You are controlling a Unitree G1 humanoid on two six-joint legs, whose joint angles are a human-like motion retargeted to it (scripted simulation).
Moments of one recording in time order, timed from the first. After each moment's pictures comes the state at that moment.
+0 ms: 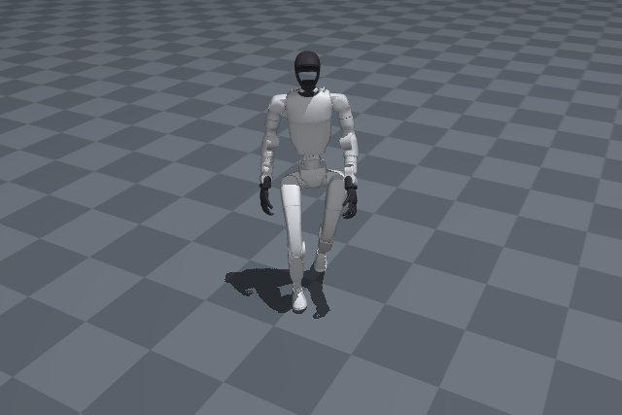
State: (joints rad) left arm -0.22 0.22 -0.42 1.06 -0.13 -0.18 0.17; right arm 0.00 -0.27 0.39 1.23 0.09 -0.06 -0.02; waist -0.09 -0.04 0.00; left_leg -0.01 -0.25 -0.09 0.65 -0.71 0.10; right_leg -0.72 -0.02 0.03 0.93 -0.52 0.14
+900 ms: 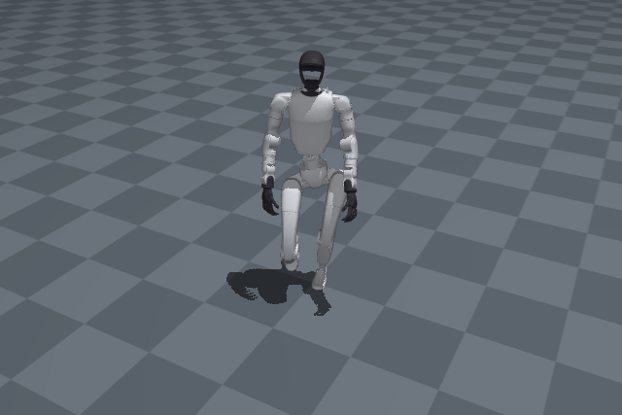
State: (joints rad) left arm -0.23 0.23 -0.45 1.15 -0.10 -0.09 0.17; right arm -0.10 -0.24 0.53 1.21 -0.04 -0.04 0.04; waist -0.09 -0.18 -0.02; left_leg -0.30 -0.40 -0.07 0.68 -0.56 0.13; right_leg -0.52 -0.22 0.05 1.59 -0.38 0.14
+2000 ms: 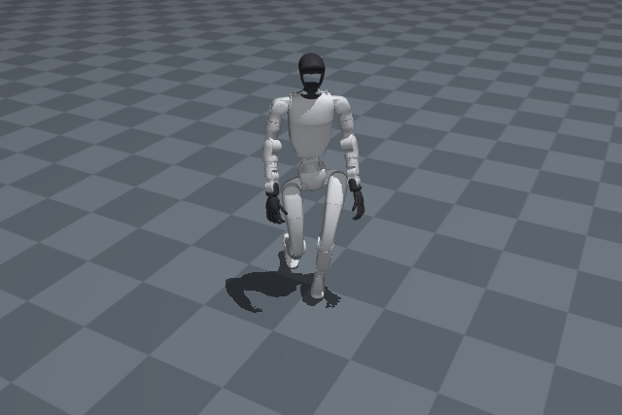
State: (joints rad) left arm -0.14 0.24 -0.45 1.19 -0.02 -0.06 0.22; right arm -0.19 -0.25 0.59 1.18 -0.15 -0.03 -0.03; waist -0.01 -0.17 -0.03; left_leg -0.55 -0.38 0.01 0.87 -0.50 0.12; right_leg -0.20 -0.07 0.10 1.24 -0.51 0.21
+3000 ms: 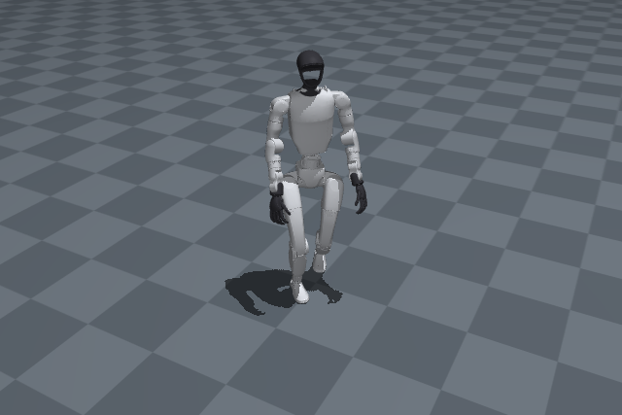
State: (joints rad) left arm -0.14 0.21 -0.47 1.17 0.02 -0.03 0.21; right arm -0.20 -0.25 0.53 1.17 -0.10 0.00 -0.14; waist 0.00 0.08 -0.01; left_leg -0.14 -0.13 -0.21 0.91 -0.78 0.08; right_leg -0.51 0.14 -0.01 0.82 -0.52 0.03
